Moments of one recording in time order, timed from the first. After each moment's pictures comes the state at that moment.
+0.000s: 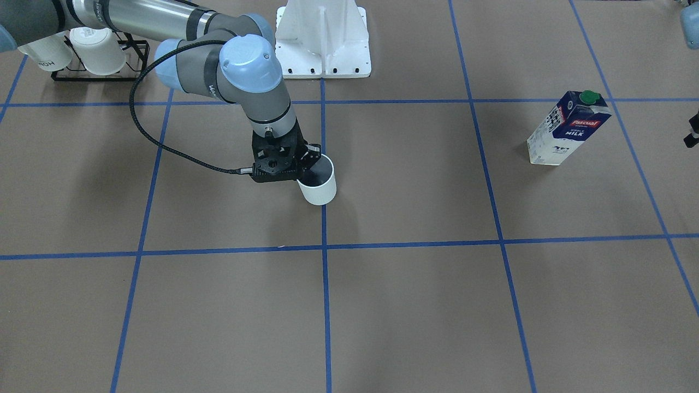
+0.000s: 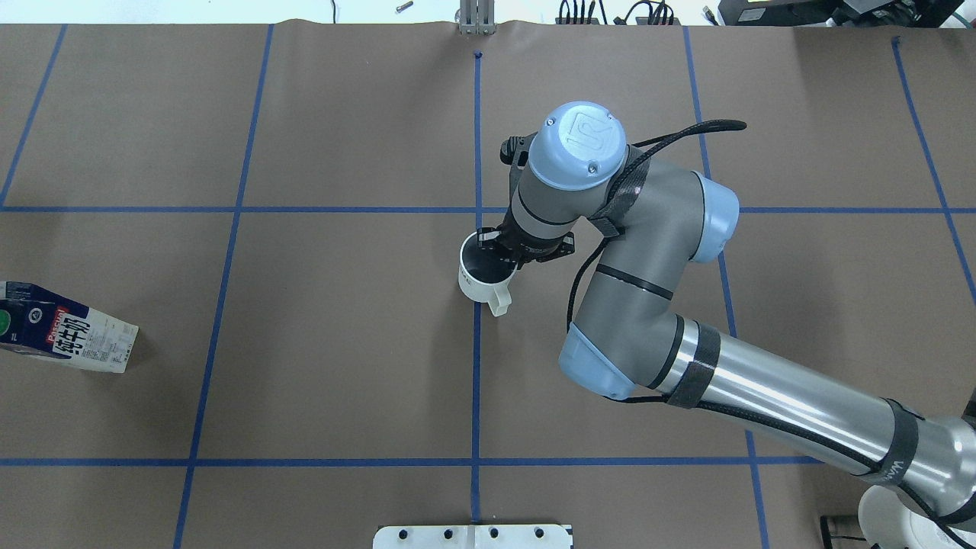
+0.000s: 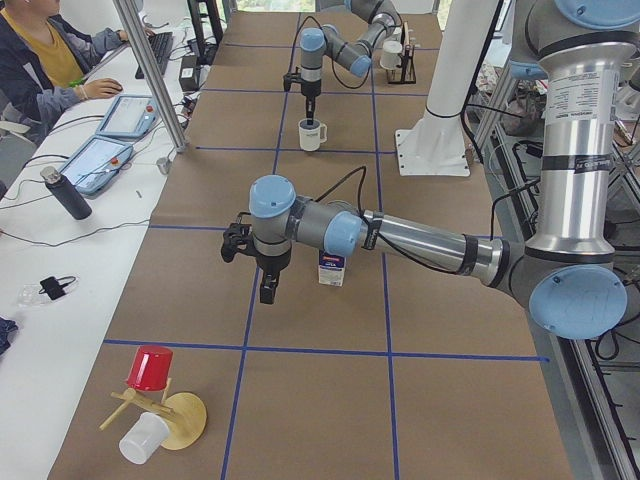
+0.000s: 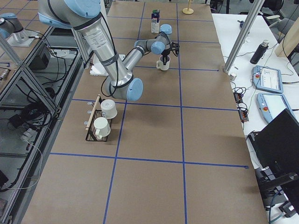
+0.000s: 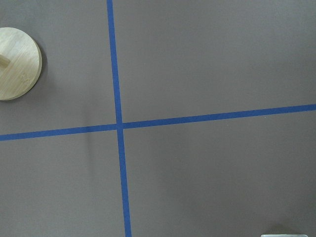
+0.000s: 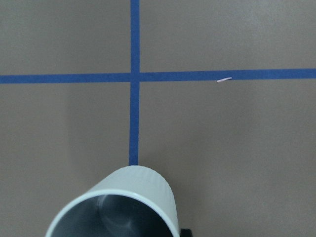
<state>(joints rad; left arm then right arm) -1.44 -1.54 -1.82 -1.63 -2.31 -0.19 0.58 -0.84 1.58 -1.48 1.97 1.19</state>
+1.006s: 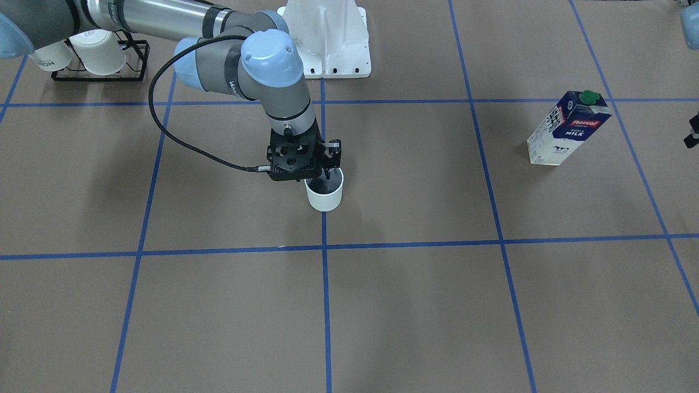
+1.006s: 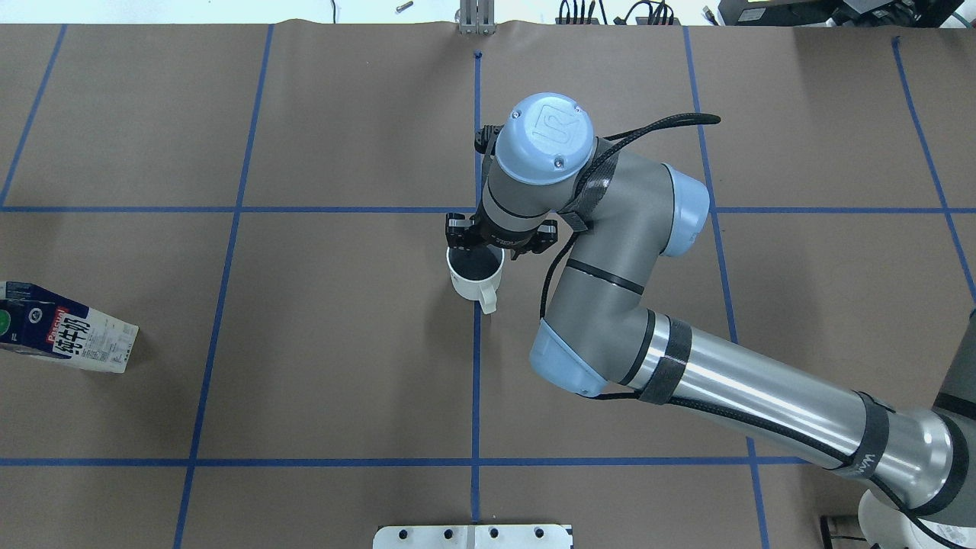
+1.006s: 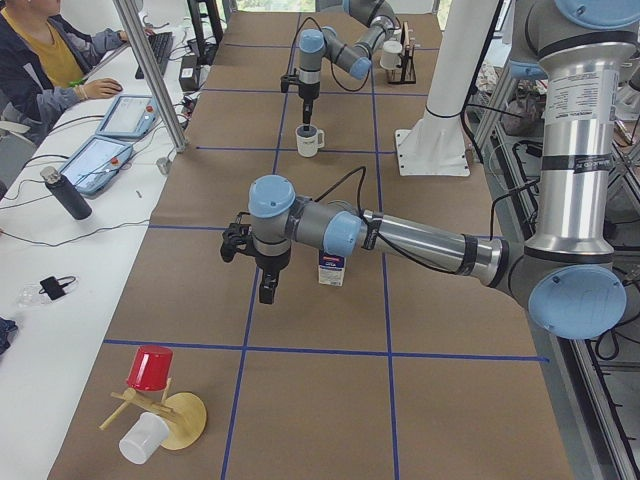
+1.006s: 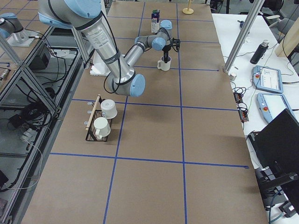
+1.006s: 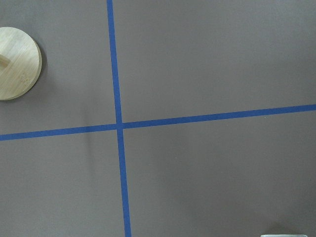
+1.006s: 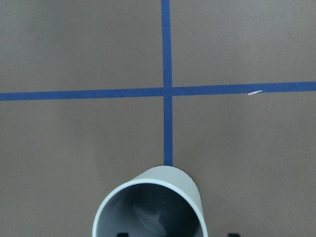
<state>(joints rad) -1.44 -1.54 -1.82 -1.64 -2.31 -0.19 0.58 -0.78 1.57 -1.49 1.94 1.22</state>
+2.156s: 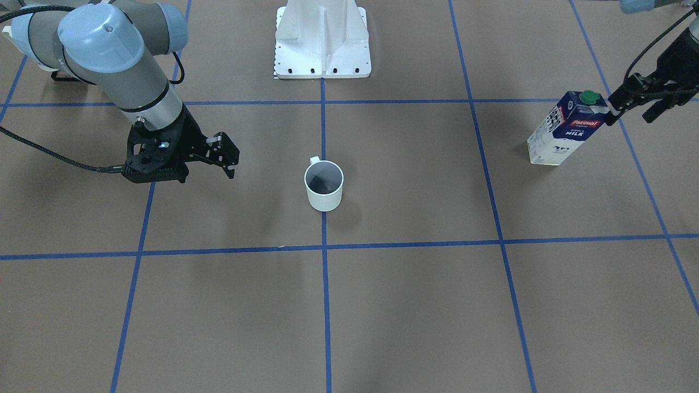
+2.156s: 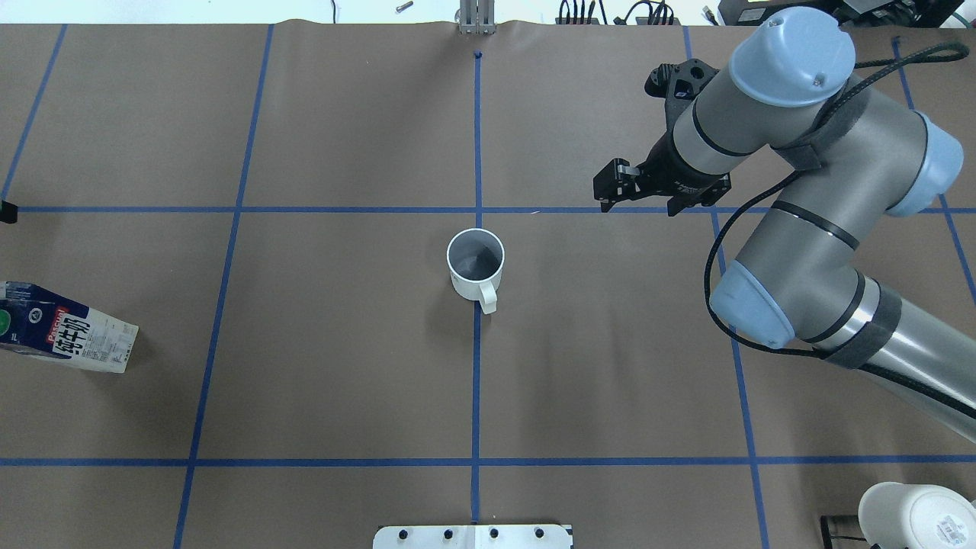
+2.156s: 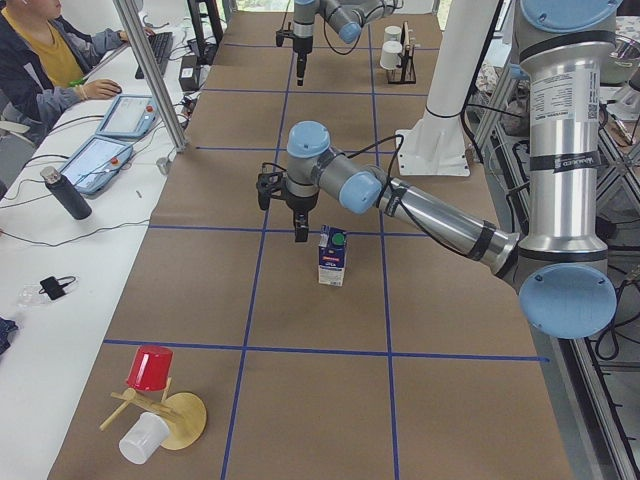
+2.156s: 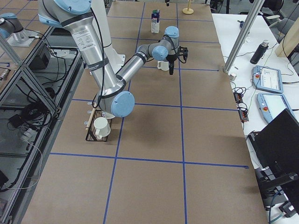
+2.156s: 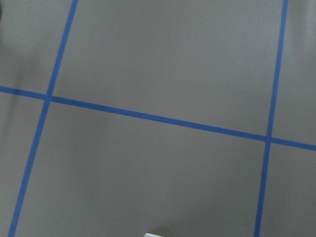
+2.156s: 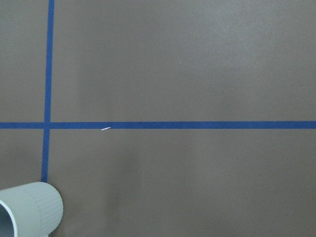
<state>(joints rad) -1.19 -1.46 -2.12 -1.72 -2.30 -0.78 0.80 -1.08 1.83 -1.53 2.08 1.04</state>
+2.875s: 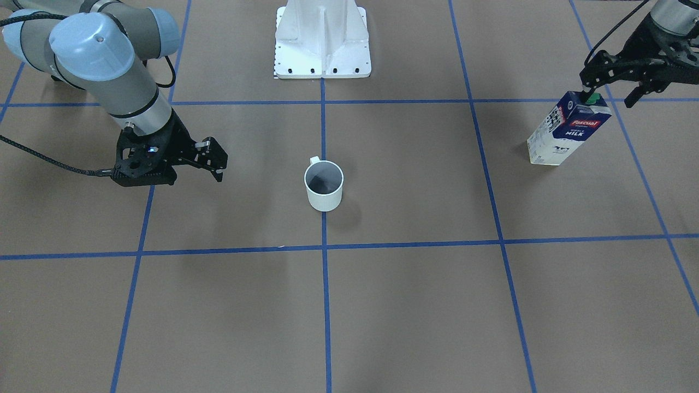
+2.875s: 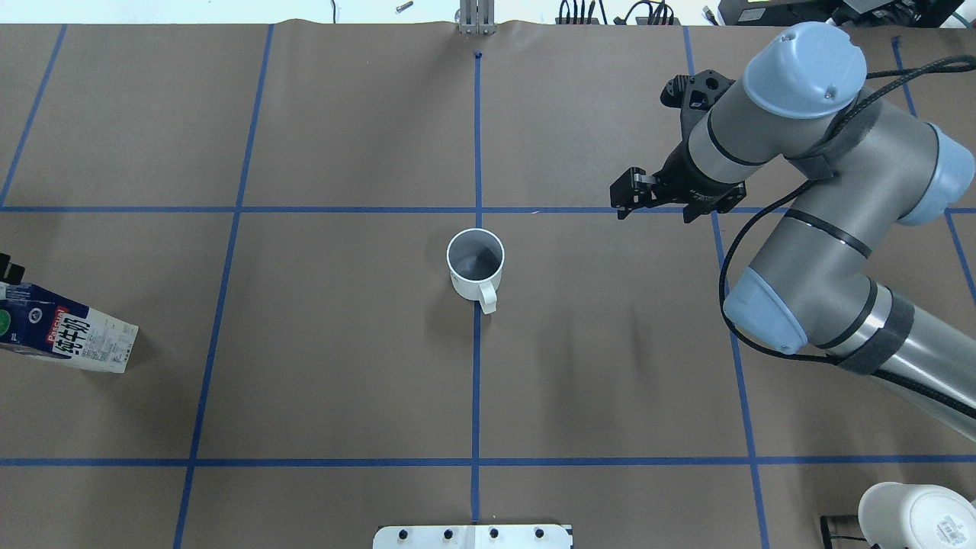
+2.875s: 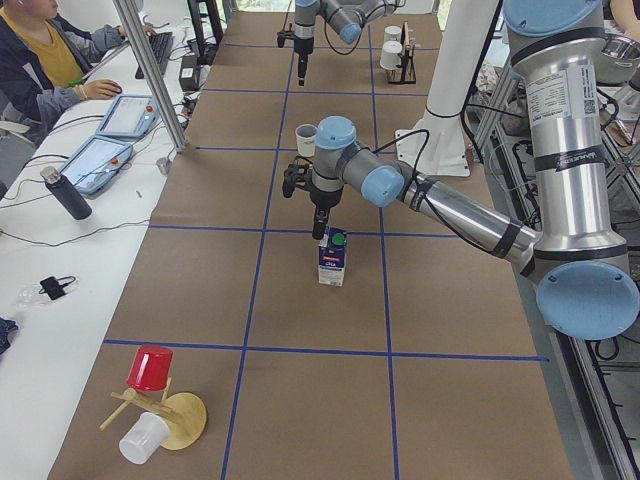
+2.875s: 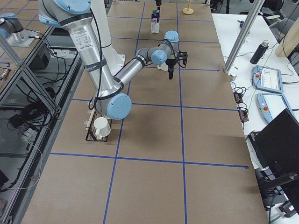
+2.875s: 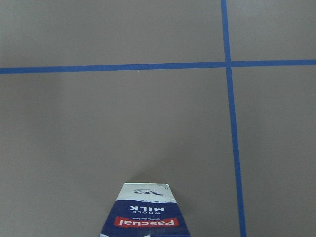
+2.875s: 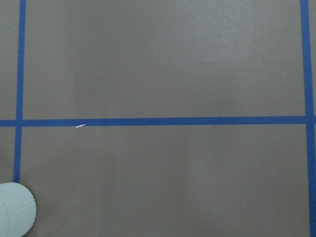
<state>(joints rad) -1.09 -1.36 -2.21 -1.72 -2.19 -0.55 0.80 -1.13 1.83 -1.52 2.08 1.02</state>
